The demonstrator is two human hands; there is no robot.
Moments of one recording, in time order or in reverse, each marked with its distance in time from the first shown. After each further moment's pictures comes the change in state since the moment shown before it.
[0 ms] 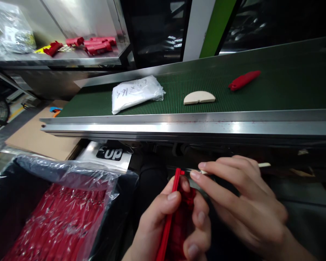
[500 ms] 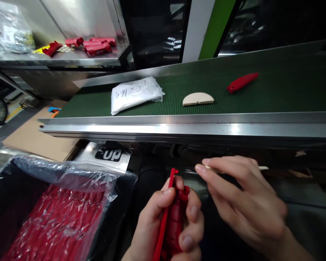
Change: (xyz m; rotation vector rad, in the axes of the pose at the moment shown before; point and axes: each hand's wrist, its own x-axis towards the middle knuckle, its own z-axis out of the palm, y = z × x) left_hand 0.002 0.004 -0.005 0.004 0.064 -0.049; right_hand 0.001 0.009 0.002 -0.008 0.053 0.009
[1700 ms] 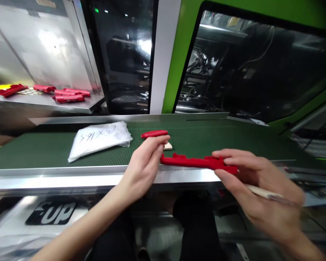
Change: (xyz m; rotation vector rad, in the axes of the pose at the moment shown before) left_hand 0.164 0.104 0.056 1.929 0.057 0.722; right_hand 0.055 0.077 -0.089 0.014 0.307 0.318
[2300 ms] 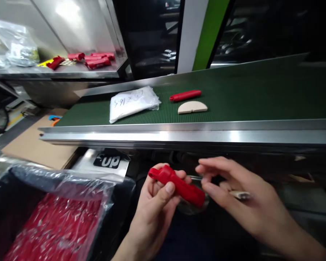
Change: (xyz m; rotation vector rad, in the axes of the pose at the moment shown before) left_hand -0.178 0.041 0.021 -1.299 0.427 -0.808; right_hand -0.085 -0.047 0.046 0.301 -0.551 0.318
